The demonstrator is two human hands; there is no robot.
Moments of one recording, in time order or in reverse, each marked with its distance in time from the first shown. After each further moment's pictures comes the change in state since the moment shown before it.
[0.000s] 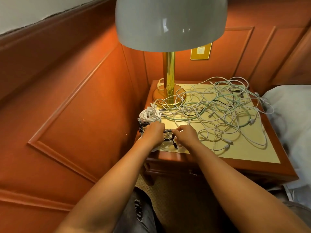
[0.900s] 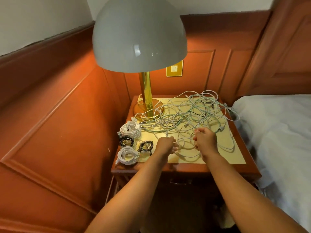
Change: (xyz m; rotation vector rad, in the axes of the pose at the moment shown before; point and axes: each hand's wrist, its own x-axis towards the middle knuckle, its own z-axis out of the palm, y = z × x) left_hand -0.011 0.124 0.007 -1.284 -0.139 -0.380; right_hand -0.025 0.049 -0.116 0.472 0.399 0.051
